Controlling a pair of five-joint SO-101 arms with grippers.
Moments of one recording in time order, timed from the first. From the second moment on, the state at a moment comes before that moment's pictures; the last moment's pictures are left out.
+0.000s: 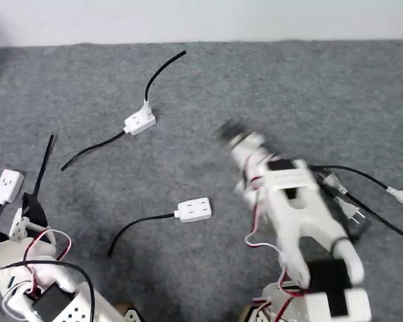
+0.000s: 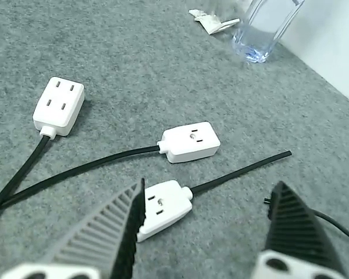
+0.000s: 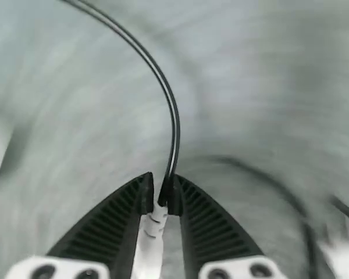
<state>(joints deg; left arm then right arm) -52.0 -103.4 93.7 53.0 22.5 -5.7 -10.0 39.4 44.7 21.2</state>
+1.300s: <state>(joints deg) -52.0 -103.4 93.7 53.0 22.5 -0.9 -34.3 59.9 67.3 8.3</state>
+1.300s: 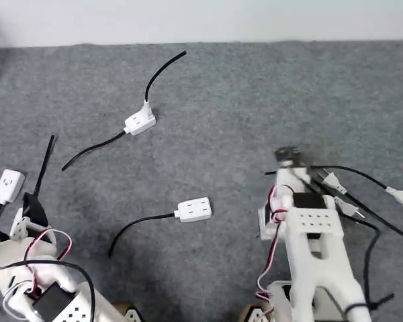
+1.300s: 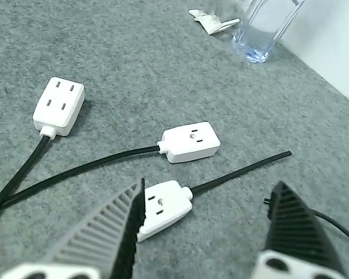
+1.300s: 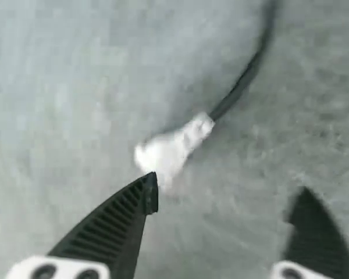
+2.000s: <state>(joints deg) -52.0 -103.4 93.9 53.0 20.4 -0.6 -33.8 46.2 82.4 92.8</state>
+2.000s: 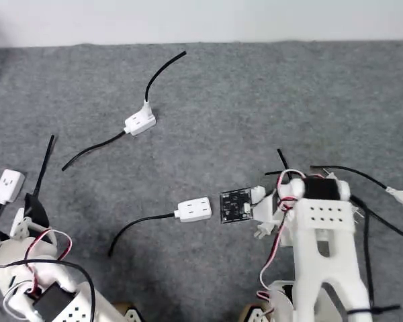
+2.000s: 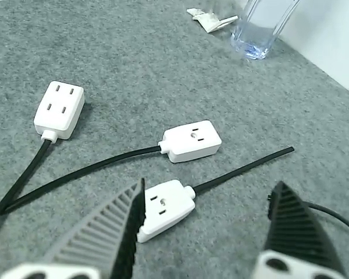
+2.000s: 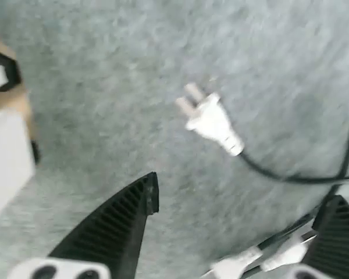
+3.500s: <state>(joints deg) -52.0 -103.4 94.4 53.0 20.4 -0.1 12.2 24.5 79.6 99.6</state>
